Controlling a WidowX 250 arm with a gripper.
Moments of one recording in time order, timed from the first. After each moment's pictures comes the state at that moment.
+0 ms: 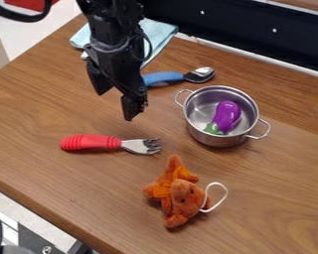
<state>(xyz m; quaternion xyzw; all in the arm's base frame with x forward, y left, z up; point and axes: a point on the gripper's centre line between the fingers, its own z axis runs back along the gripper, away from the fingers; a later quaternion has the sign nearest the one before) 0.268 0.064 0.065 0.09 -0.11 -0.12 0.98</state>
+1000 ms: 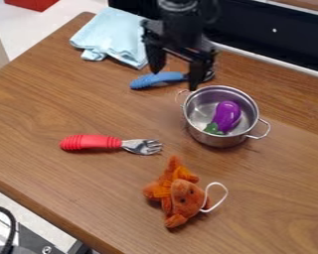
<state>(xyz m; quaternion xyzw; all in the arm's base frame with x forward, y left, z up) 0.330 -0.008 0.083 0.03 -0.08 -0.05 1.00</state>
